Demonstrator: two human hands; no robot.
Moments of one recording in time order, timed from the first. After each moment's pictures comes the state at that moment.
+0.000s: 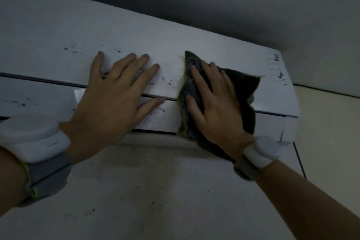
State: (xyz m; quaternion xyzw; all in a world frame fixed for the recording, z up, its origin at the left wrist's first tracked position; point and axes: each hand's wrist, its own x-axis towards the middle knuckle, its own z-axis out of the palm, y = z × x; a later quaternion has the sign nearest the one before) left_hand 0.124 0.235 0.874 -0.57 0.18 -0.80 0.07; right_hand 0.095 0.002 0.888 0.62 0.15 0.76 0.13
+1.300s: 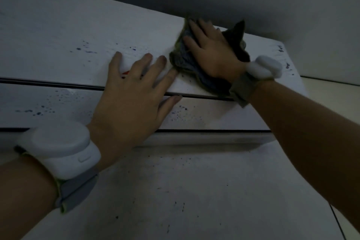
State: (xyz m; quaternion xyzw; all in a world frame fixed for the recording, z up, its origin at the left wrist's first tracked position) left_hand 0.136 0.247 0.880 -0.57 0.20 -0.79 0.11; right_hand 0.082 0.050 1.001 0.72 0.08 0.69 0.07
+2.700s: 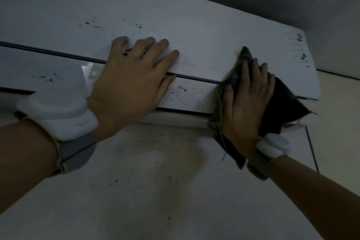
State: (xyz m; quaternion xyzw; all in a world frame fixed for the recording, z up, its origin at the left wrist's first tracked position) left_hand 0.125 0.251 0.868 -0.58 0.17 -0.79 0.12; right_hand 0.127 0.001 0.855 0.54 0.03 0.84 0.00
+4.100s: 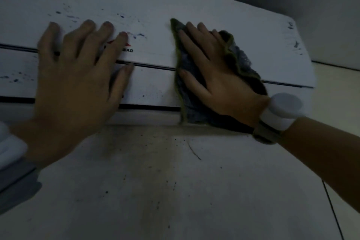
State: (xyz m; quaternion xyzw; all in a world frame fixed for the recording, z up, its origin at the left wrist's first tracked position) left_hand 0.161 0.284 0.859 -0.55 0.15 -0.82 0.01; right_hand 0.093 0.027 0.893 0.64 0.19 0.71 0.22
